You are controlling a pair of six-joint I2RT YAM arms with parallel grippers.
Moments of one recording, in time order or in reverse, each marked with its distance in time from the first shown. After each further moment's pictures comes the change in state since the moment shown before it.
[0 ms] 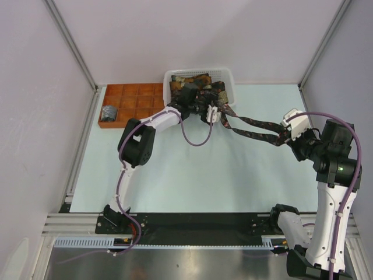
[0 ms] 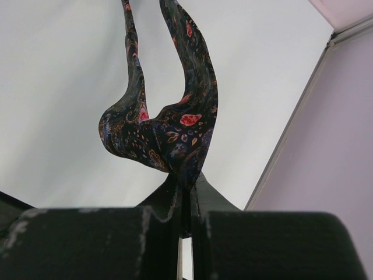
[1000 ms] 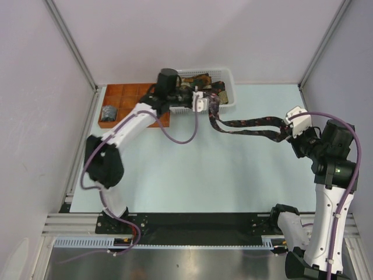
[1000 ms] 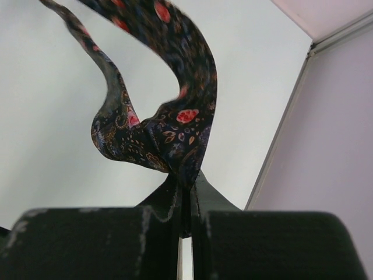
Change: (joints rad) left arm 0.024 -0.407 -0.169 -0.129 -0.020 -0.156; right arm -0.011 -0.024 -0.055 0.127 0.005 0.056
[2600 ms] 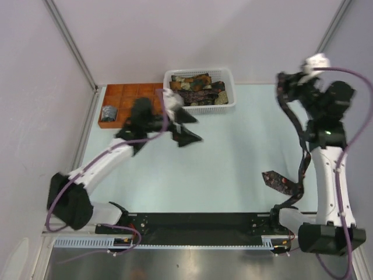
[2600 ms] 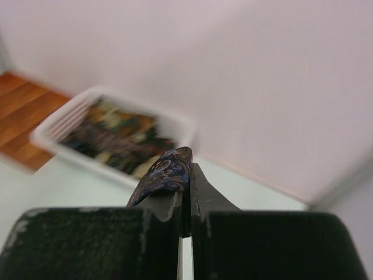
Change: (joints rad) left arm -0.070 -0.522 -0.599 0.325 0.154 -1.266; right arm 0.090 0.281 0.070 0.916 -0.085 0.565
